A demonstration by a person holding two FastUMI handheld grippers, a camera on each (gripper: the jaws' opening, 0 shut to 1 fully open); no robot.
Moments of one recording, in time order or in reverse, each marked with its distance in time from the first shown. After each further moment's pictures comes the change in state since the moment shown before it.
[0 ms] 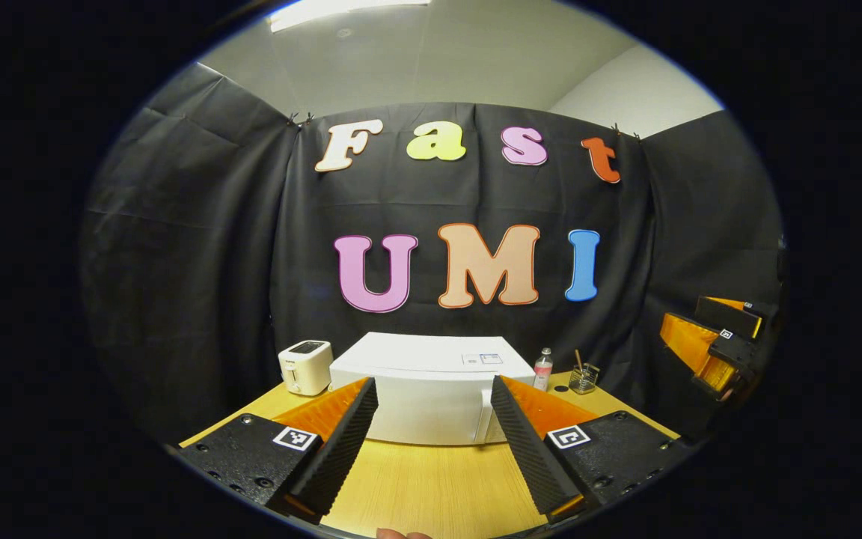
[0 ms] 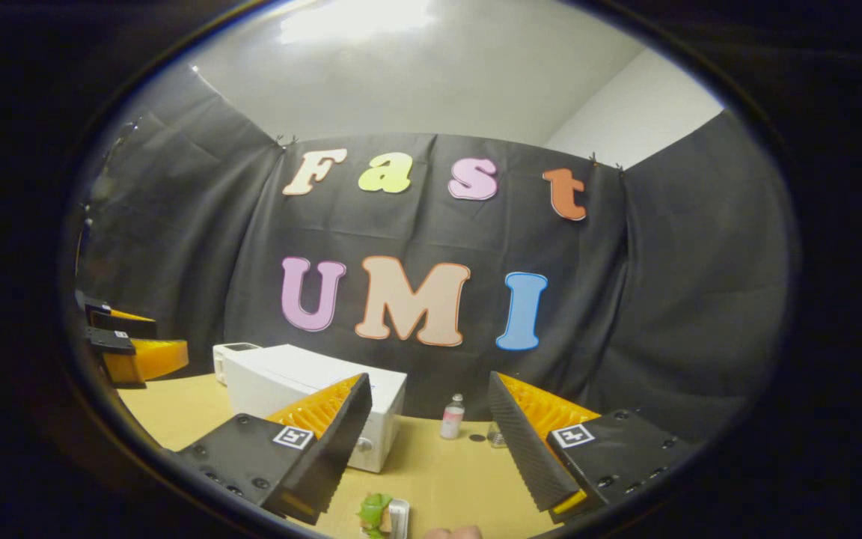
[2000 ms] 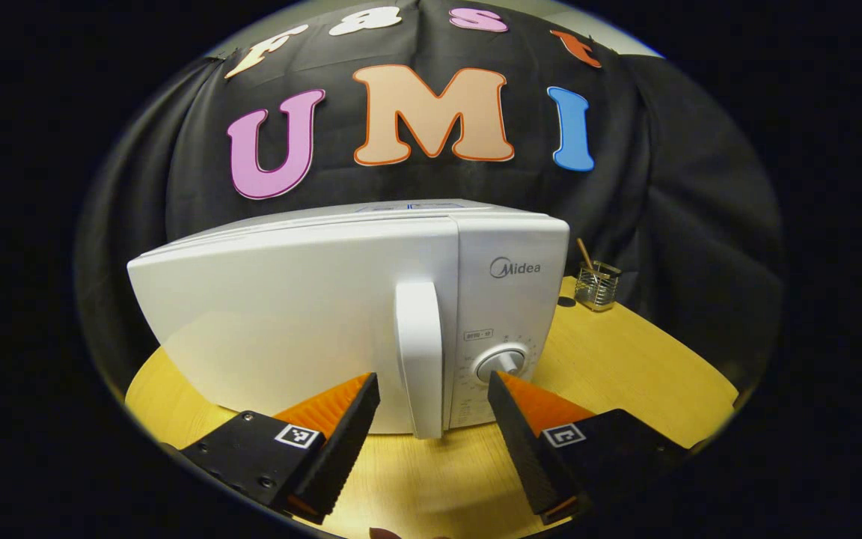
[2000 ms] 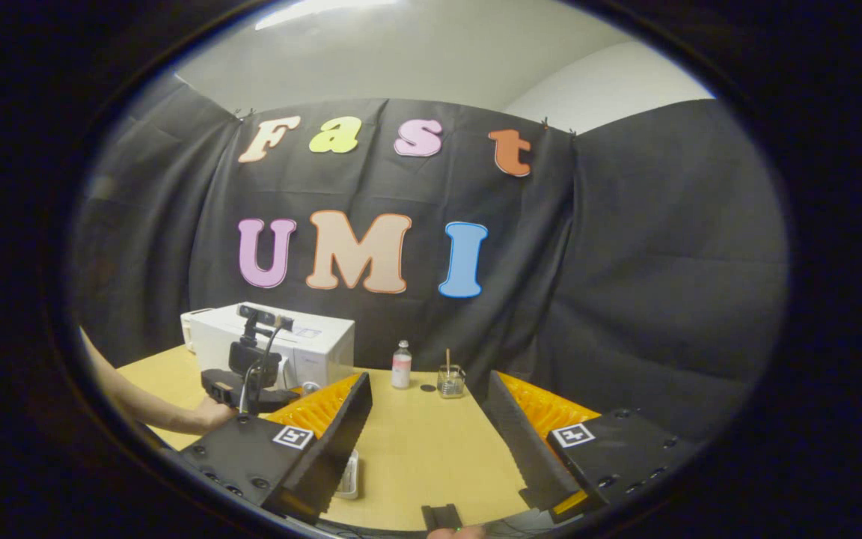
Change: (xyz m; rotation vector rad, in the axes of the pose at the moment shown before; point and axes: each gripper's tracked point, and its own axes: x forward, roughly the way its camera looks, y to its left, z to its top) left arm 0.231 -0.108 -0.252 0.046 0.365 -0.154; right arm -0.071 -0.094 -0.052 -0.005 0.199 -0.157
